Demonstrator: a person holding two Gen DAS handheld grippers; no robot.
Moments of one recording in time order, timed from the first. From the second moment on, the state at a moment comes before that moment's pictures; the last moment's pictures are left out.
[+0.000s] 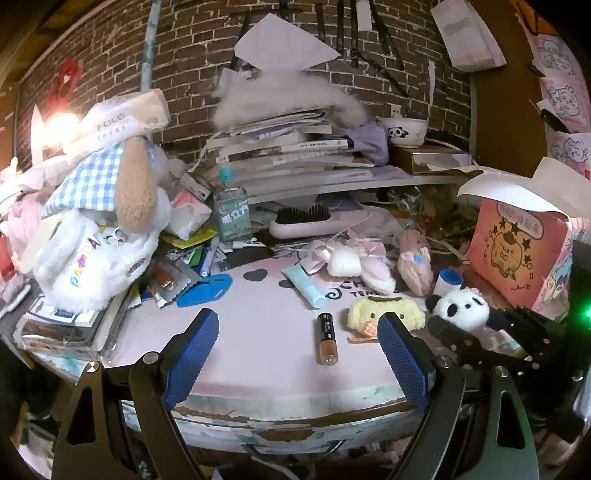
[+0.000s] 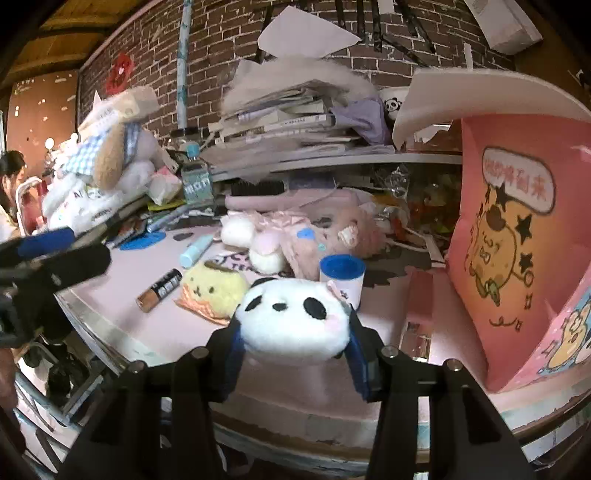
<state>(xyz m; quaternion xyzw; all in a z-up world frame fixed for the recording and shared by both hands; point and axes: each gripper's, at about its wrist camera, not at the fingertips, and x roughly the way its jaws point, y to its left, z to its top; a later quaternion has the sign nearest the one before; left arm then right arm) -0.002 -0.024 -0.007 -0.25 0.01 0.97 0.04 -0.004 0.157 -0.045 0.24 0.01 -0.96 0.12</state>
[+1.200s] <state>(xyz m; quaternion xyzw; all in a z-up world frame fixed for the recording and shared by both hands) -0.006 -0.011 -0.011 -0.27 0.02 0.96 0.05 0.002 0.284 0.128 0.24 -0.04 -0.96 0.15</state>
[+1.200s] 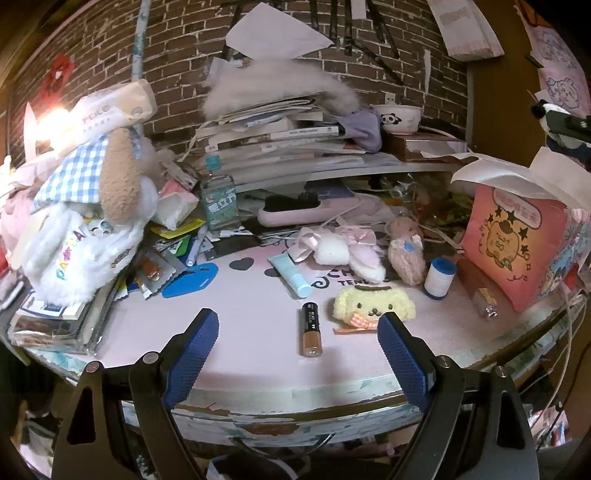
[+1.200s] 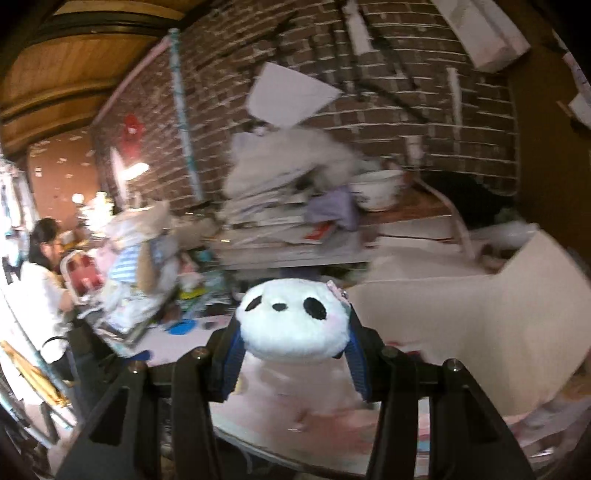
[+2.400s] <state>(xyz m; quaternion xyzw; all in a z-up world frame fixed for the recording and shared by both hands) -0.008 -0.010 -0.014 -0.27 0.03 0.96 0.06 -0.131 0.340 0.068 0.53 -0.06 -0.84 0.07</state>
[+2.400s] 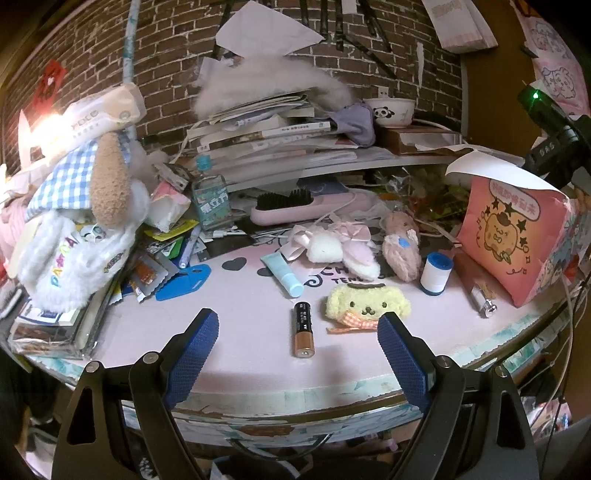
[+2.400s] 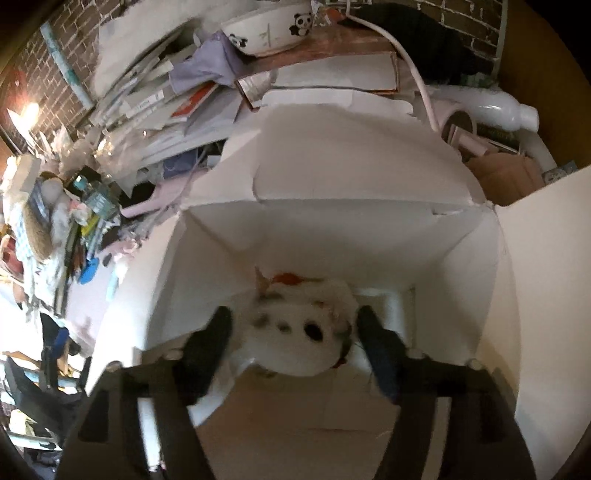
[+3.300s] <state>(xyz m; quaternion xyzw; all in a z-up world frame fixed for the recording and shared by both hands) 0.002 0.013 -0.006 -0.27 0.04 0.96 0.08 0.053 0.302 0.110 0.13 -0.02 -0.99 0.08</state>
